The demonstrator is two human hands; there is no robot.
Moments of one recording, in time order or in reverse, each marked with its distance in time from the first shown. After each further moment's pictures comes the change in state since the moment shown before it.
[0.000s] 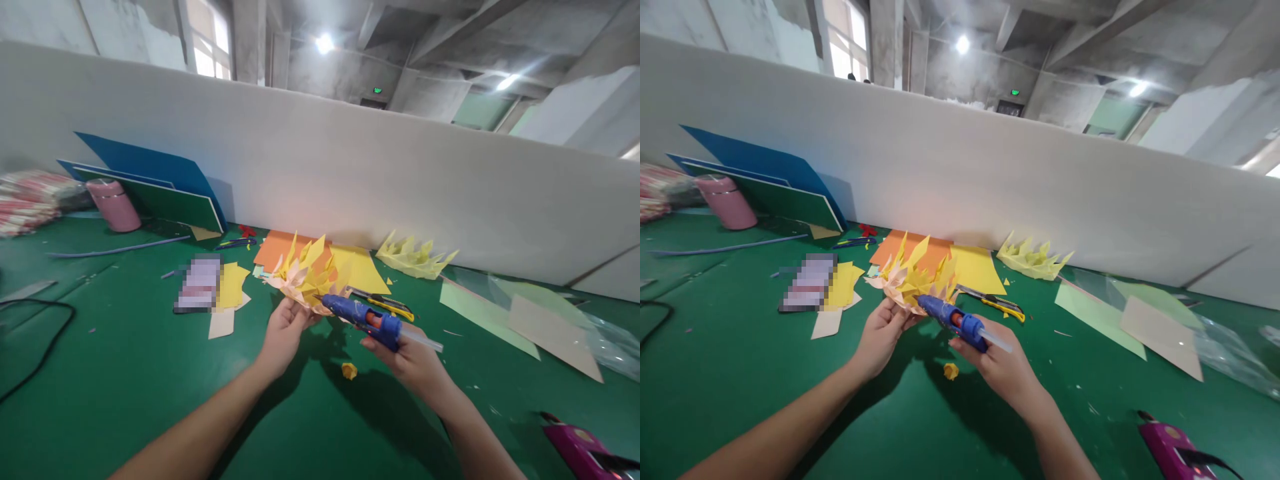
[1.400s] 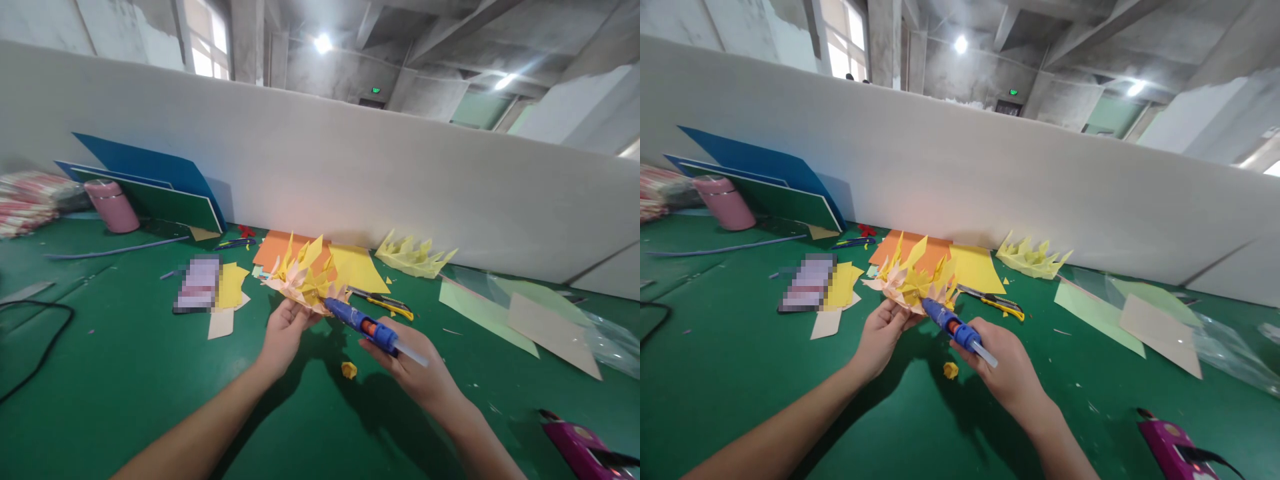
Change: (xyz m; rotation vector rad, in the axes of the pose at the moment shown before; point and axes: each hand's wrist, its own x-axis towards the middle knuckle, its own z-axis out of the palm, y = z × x) left_hand -0.002 0.002 0.002 0.023 0.052 -0.020; right_hand -0.005 -0.008 -0.001 -0.219 -0.012 -0.033
